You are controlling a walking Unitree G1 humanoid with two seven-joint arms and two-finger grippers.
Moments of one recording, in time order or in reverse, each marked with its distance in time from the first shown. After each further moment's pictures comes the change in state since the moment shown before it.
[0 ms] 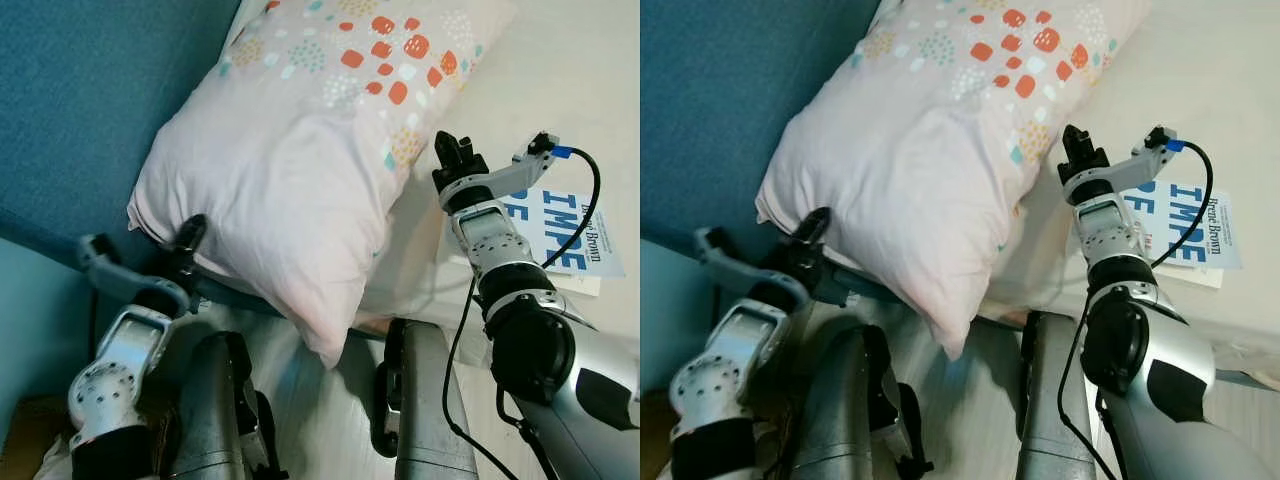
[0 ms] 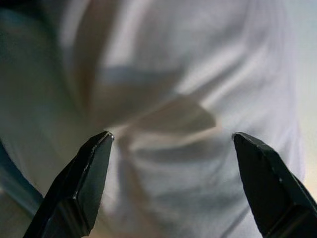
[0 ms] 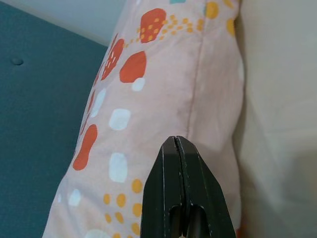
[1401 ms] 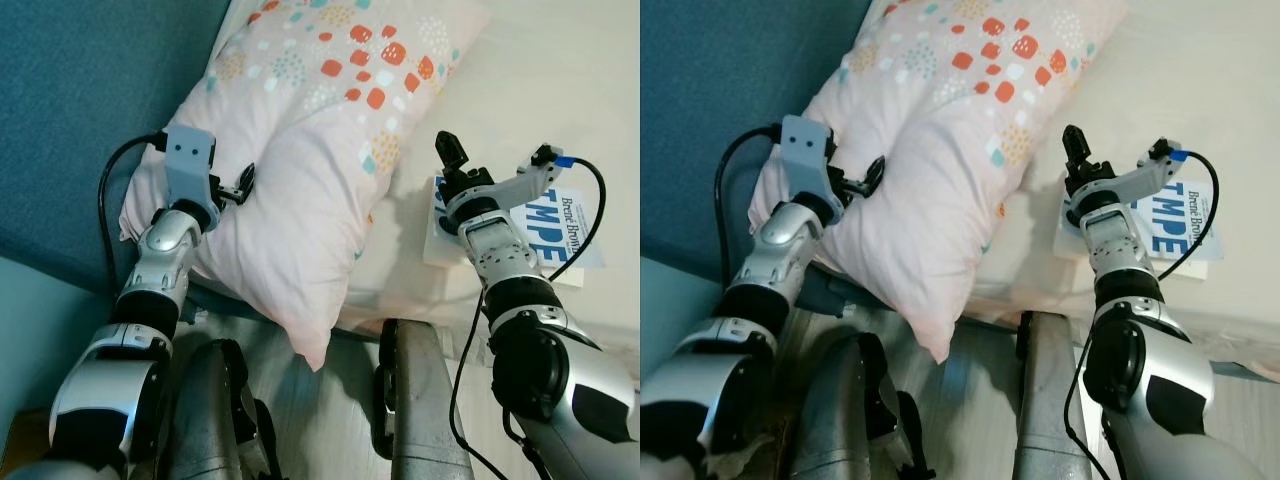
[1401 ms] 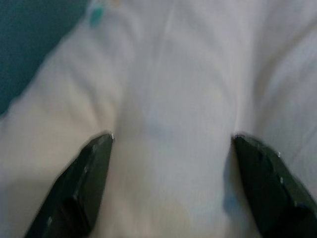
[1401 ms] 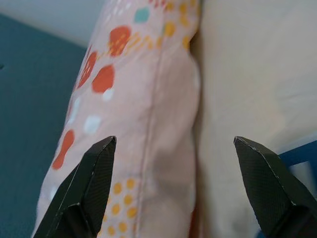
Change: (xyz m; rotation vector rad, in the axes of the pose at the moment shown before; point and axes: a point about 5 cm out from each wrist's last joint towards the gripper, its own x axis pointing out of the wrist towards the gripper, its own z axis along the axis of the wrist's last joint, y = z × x) left arm 0.102 -0.049 -0.013 1.319 -0.014 -0.284; right arm -0.009 -0.013 -0.004 -0.033 0.067 -0.056
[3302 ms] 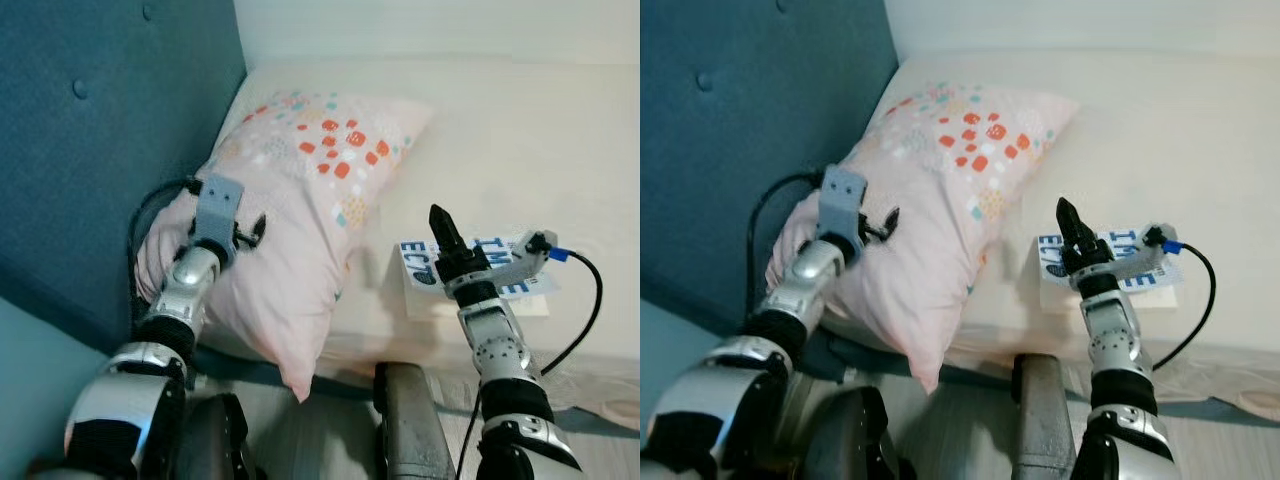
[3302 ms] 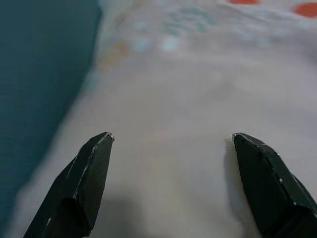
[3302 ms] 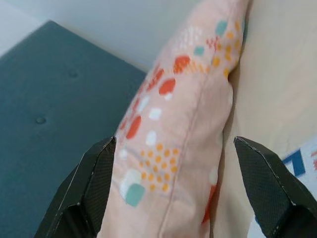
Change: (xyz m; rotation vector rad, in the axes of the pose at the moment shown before) left arm 0.007 -0.010 -0.016 0.188 0.106 0.023; right arm -0.072 -0.049 -0.035 -0.050 -0.010 0.059
